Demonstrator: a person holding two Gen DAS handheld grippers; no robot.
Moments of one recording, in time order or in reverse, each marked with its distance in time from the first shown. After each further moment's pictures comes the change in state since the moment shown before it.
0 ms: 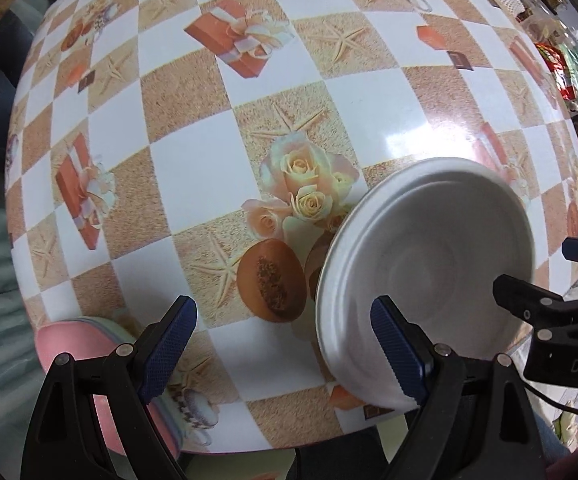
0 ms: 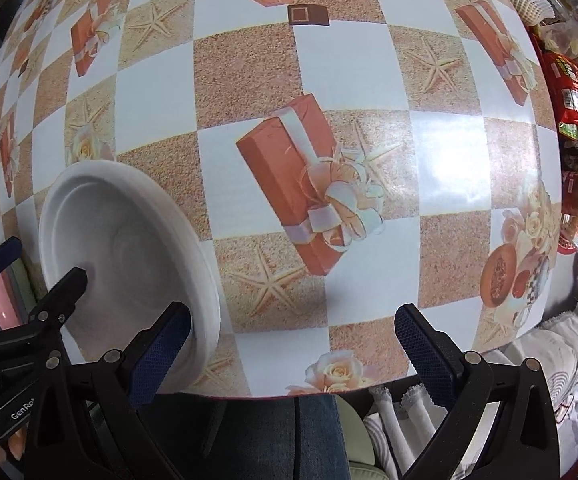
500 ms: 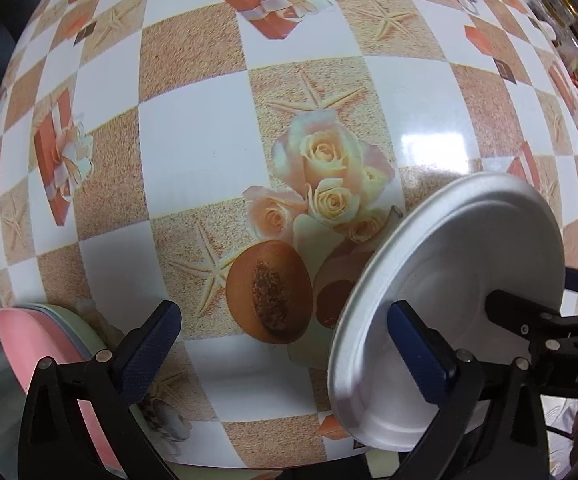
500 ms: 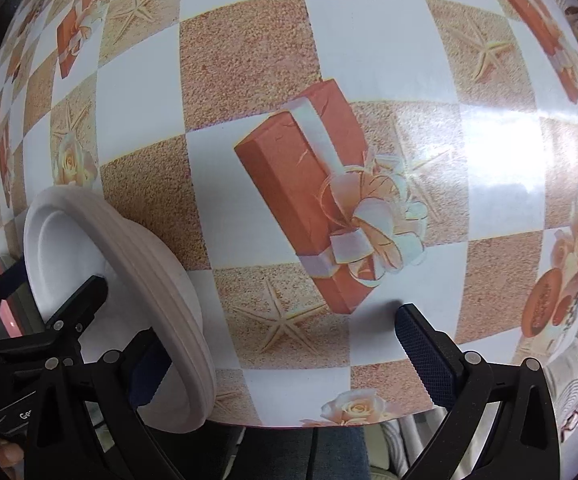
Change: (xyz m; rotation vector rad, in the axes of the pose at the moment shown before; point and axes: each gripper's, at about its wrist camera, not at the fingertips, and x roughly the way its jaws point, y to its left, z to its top) left arm 0.035 0.019 0.001 -0.122 0.031 -0.047; right arm 0.033 -0.008 0.028 0.005 0.045 0.101
